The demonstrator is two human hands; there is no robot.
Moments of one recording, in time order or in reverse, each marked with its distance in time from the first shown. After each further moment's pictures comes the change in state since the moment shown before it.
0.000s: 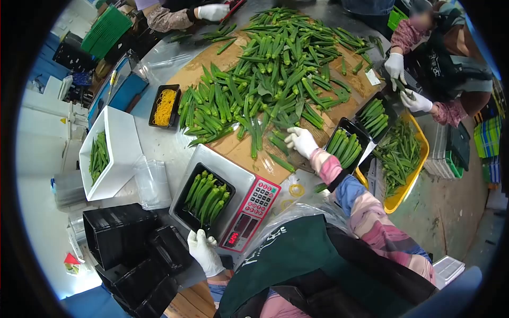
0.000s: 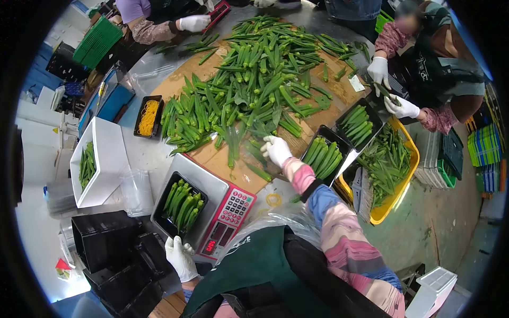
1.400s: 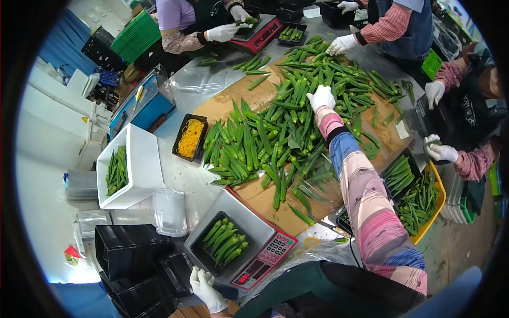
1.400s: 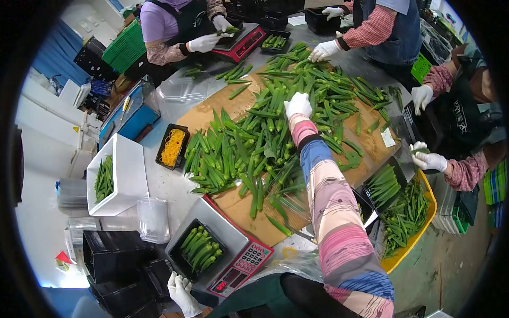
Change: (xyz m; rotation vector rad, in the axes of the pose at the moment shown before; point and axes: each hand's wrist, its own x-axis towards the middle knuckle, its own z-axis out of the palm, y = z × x) left_hand 0.007 0.018 -0.002 0.098 0.303 0.060; right_hand 0.243 -0.214 -0.026 -0.845 0.641 -0.230
